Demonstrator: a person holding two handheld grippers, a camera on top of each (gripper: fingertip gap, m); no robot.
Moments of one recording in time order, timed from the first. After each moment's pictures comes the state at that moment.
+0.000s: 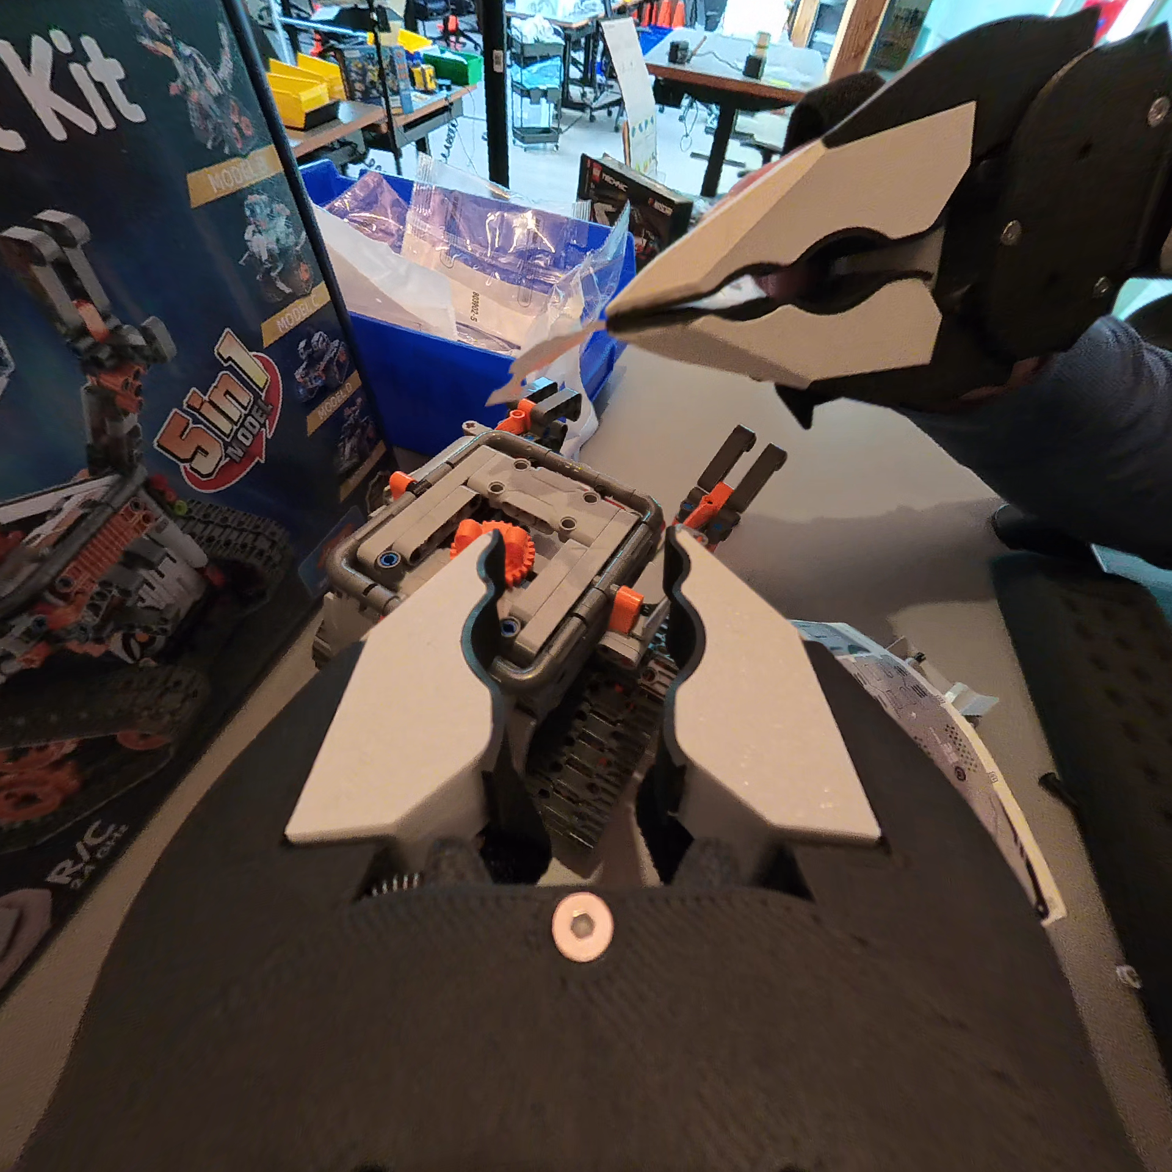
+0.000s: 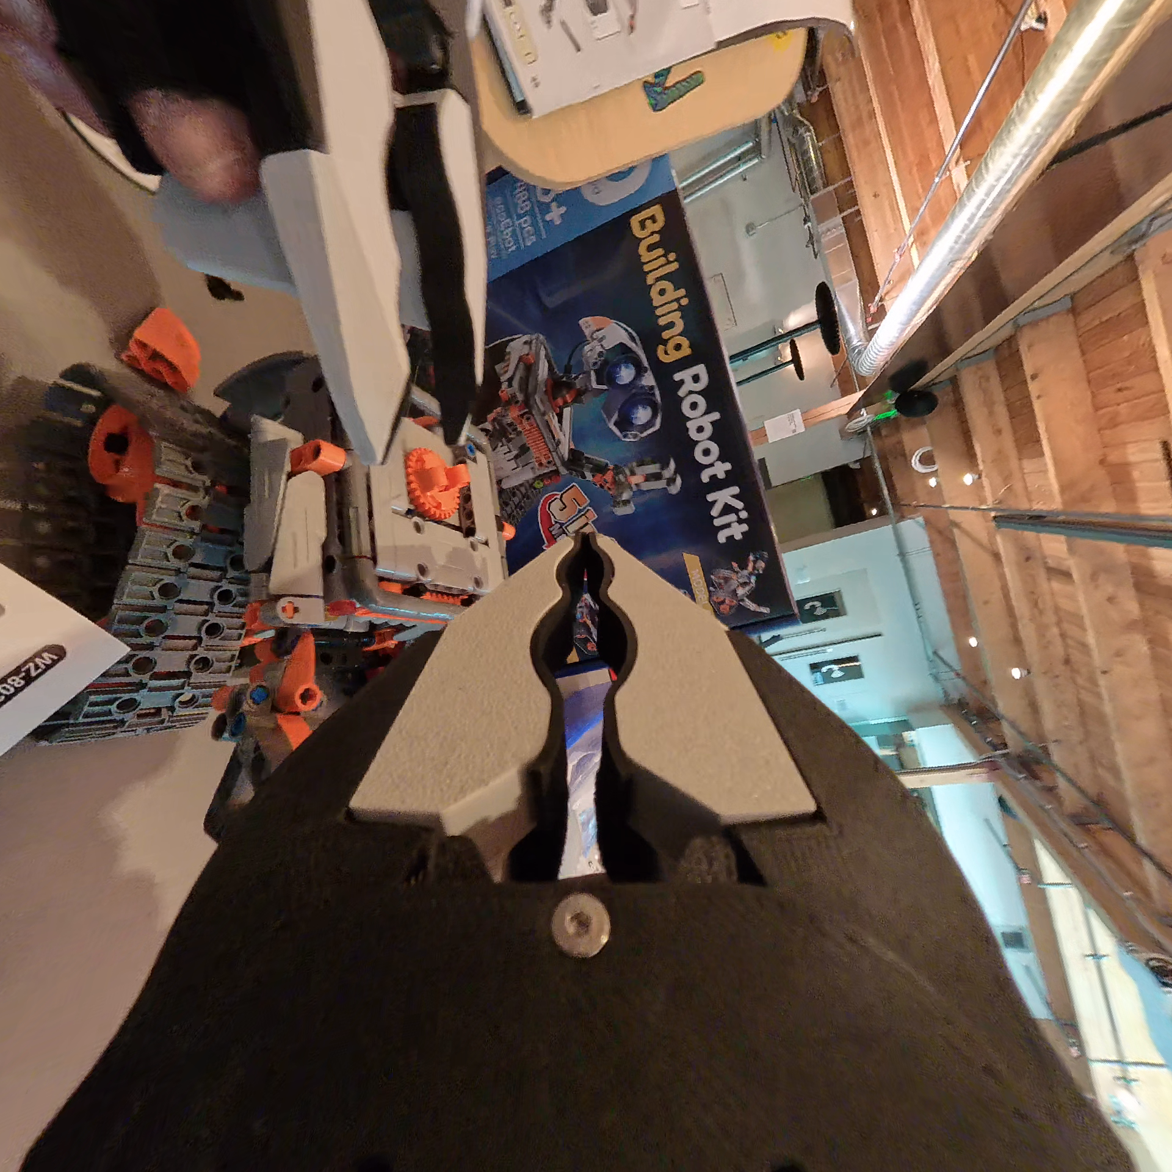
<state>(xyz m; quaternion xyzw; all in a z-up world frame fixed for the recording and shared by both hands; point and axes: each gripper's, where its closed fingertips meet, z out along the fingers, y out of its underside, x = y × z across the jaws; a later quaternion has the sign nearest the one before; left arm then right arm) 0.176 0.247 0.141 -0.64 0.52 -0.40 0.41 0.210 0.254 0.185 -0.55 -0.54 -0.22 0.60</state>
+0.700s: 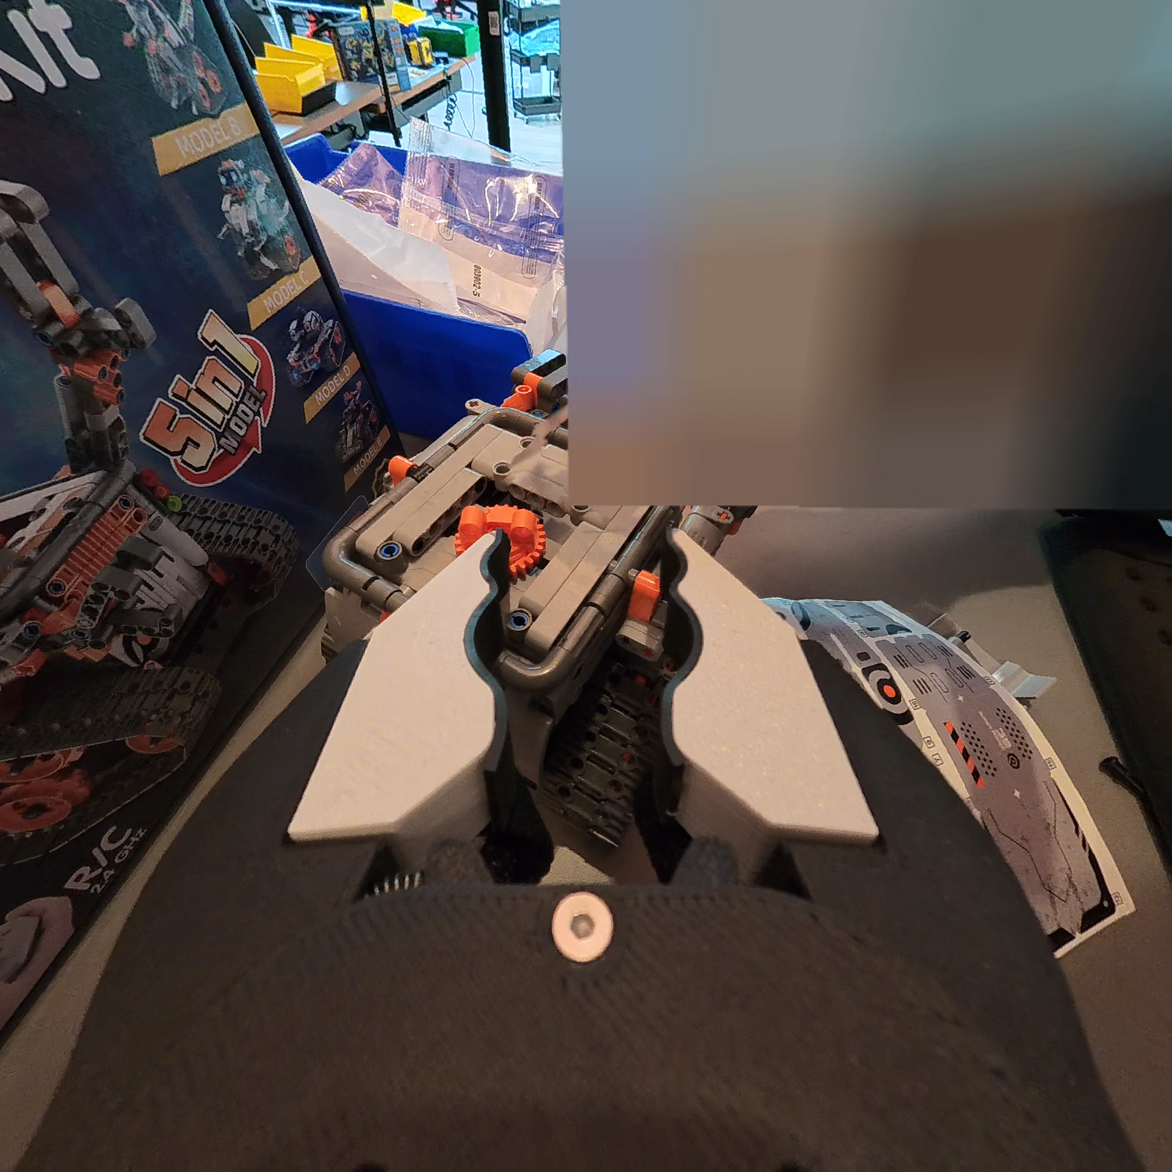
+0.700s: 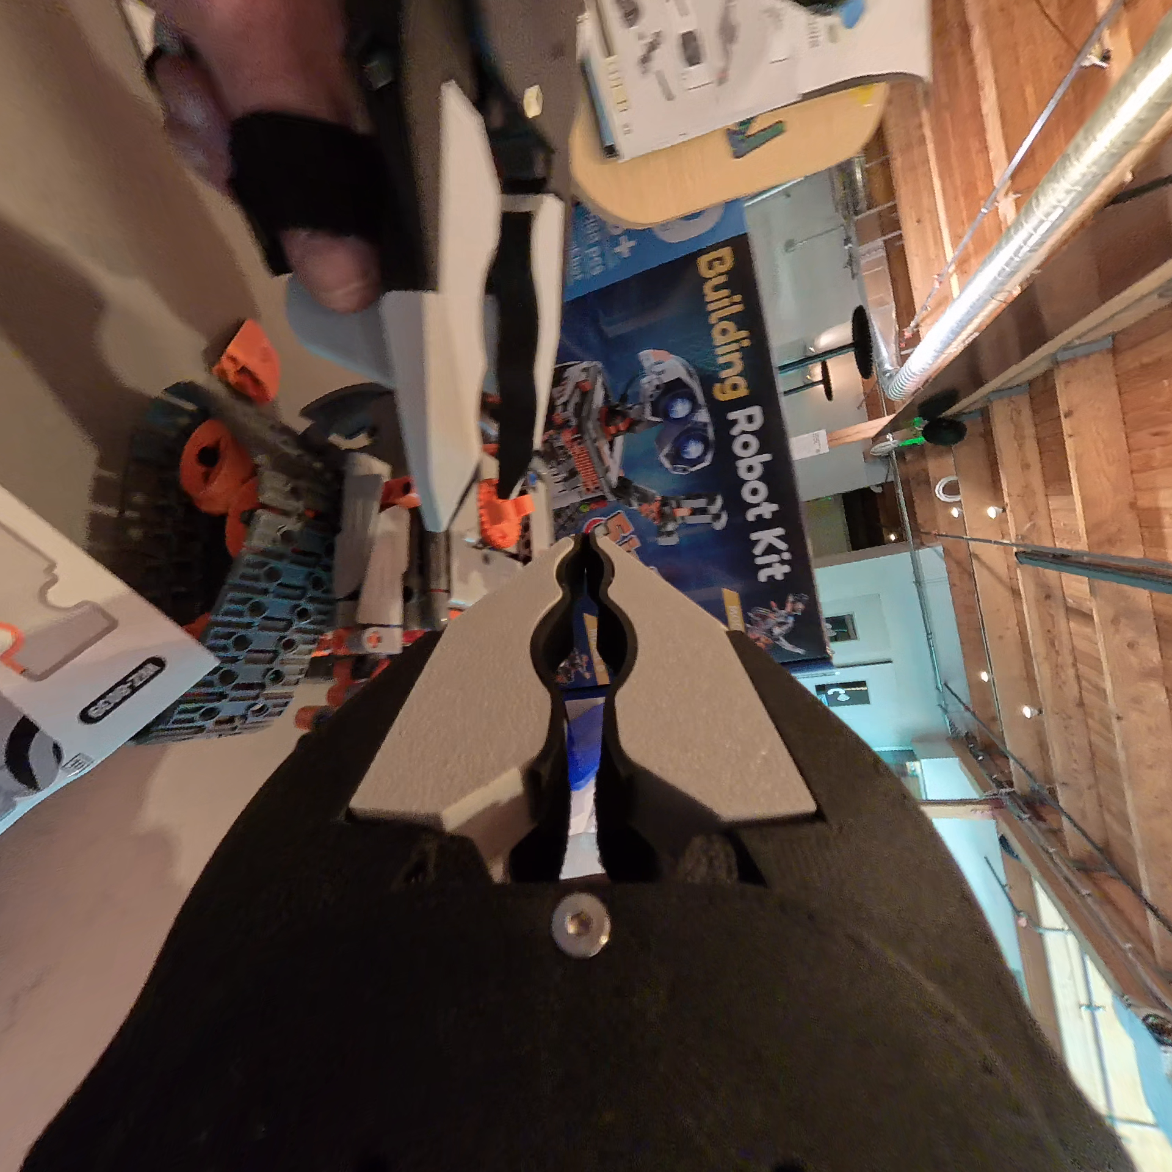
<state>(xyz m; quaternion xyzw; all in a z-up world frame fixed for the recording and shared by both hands) 0.180 0.251 0.127 -0.64 0.54 -0.38 0.41 0.189 0.244 0.170 -0.54 -0.57 -0.22 0.58</state>
